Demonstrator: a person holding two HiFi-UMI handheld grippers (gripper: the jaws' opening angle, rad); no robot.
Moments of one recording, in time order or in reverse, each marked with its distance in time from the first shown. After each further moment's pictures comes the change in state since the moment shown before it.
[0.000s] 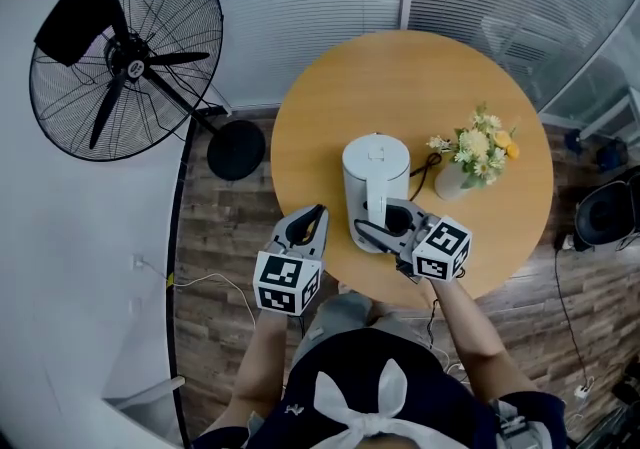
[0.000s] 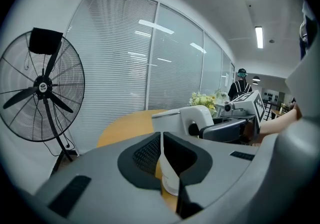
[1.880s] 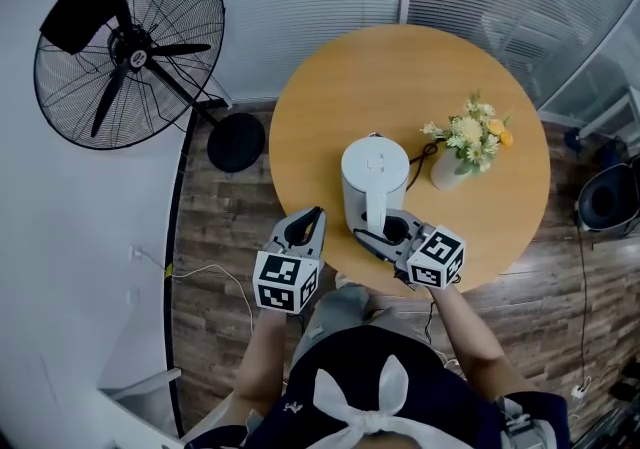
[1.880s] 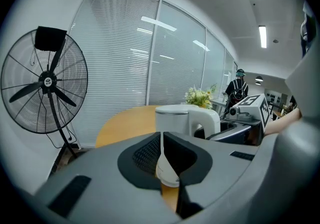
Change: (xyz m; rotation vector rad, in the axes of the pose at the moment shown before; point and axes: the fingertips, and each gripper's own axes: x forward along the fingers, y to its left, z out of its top) left arm -0.016 -0.018 -0.026 -0.030 0.037 0.021; right arm -0.020 0.027 -0.039 0.010 0.054 0.003
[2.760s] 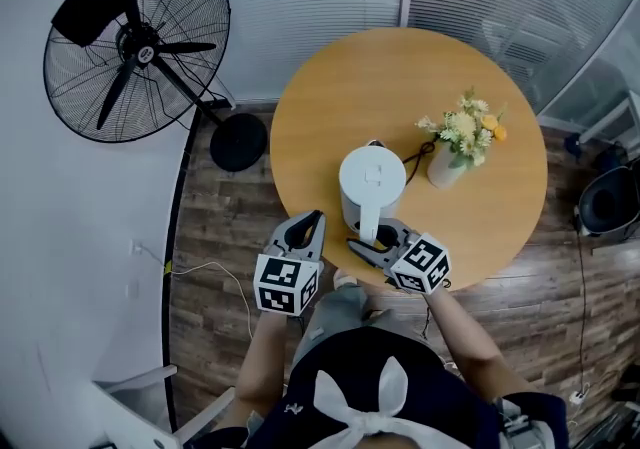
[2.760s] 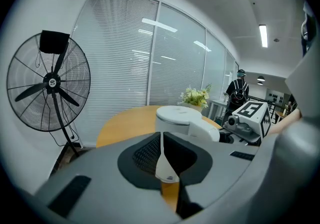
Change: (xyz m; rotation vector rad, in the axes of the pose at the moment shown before) left arm -0.019 -0.020 -0.009 -0.002 -0.014 0.023; right arm -0.001 0.022 -0.041 -0.079 0.120 -0.011
